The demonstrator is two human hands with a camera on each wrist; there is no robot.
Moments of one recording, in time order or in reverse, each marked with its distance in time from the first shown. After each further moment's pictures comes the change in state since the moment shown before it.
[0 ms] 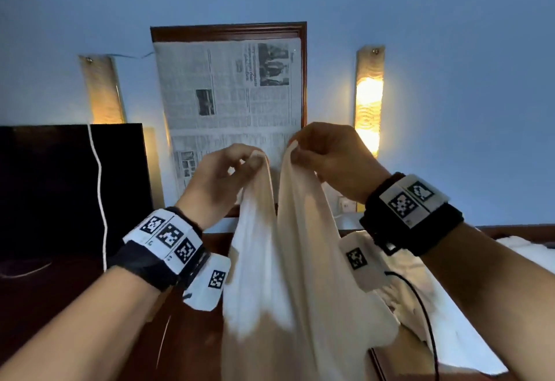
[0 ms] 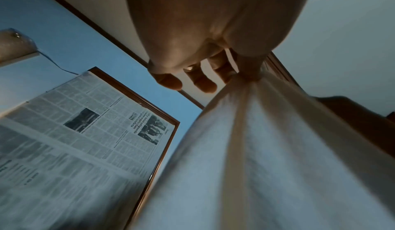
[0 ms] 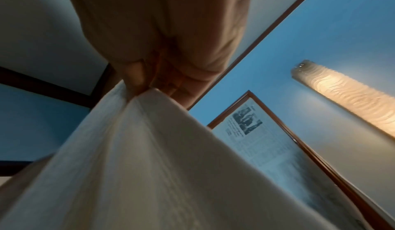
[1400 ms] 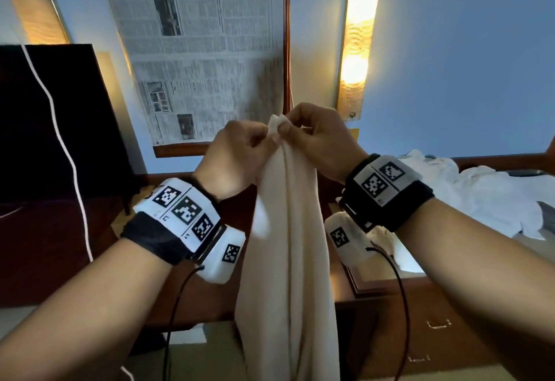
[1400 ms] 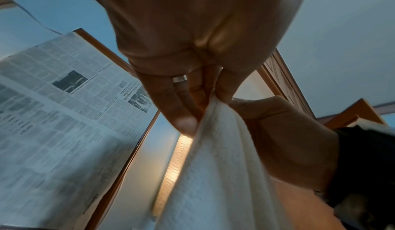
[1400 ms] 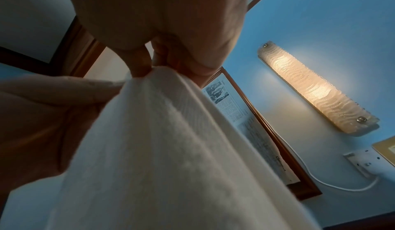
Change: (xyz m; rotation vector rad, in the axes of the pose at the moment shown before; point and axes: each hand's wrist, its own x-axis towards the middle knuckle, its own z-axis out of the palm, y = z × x) left_hand -0.047 0.002 0.060 0.075 -0.187 -0.217; right_hand -0.056 0.069 0.033 -0.114 0.032 0.207
